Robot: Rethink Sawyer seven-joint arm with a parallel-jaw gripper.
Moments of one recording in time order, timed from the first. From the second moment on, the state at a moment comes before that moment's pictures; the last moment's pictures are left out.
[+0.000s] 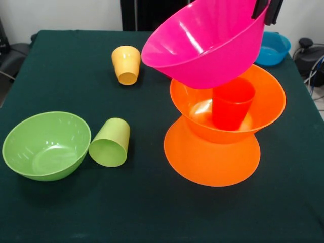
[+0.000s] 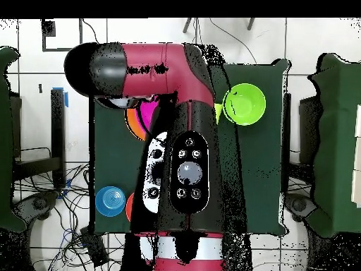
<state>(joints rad) -0.03 -0.65 -0.01 1.07 -0.08 1.11 2.17</state>
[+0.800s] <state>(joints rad) -0.03 -0.65 -0.01 1.07 -0.08 1.08 2.17</state>
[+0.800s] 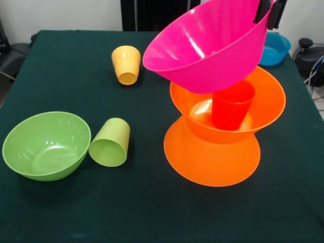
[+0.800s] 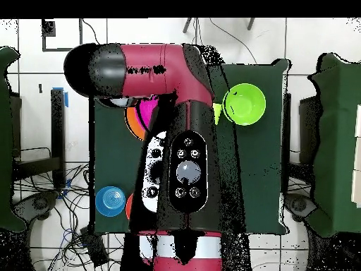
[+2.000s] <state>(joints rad) 0.06 -0.61 -0.10 1.01 -0.13 1.11 2.17</state>
